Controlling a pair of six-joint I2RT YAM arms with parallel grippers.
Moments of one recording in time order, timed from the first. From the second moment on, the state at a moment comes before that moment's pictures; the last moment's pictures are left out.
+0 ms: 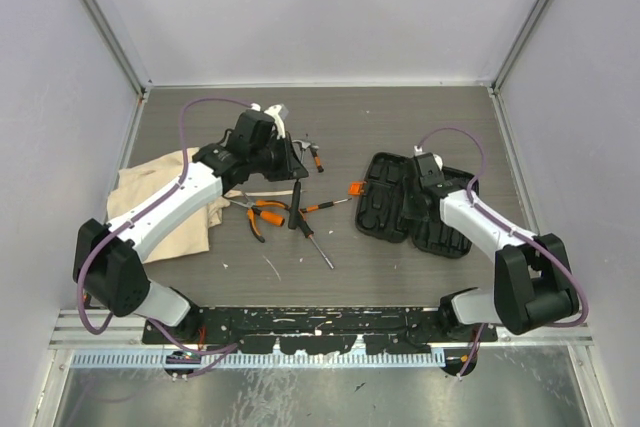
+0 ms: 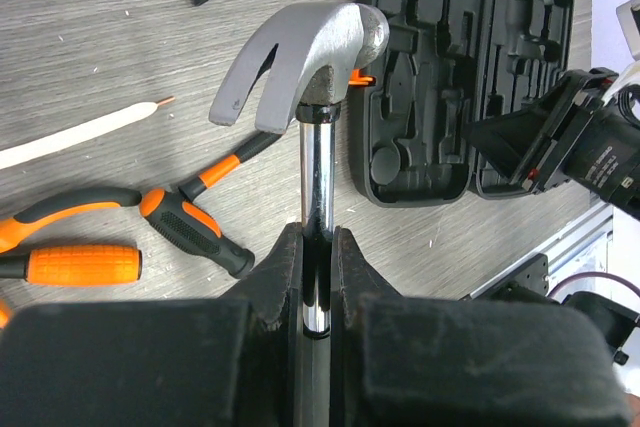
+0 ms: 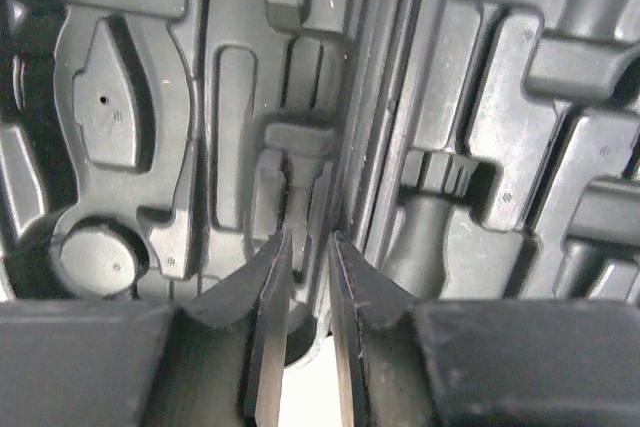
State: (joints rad) left arm -0.59 1.47 1.25 -0.47 0.18 -0.62; right arm 0.28 1.34 0.77 -0.48 0.17 0.43
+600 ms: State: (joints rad) left arm -0.59 1.47 1.22 -0.47 0.18 -0.63; right arm 0.52 1.33 0.75 -0.48 0.24 0.48
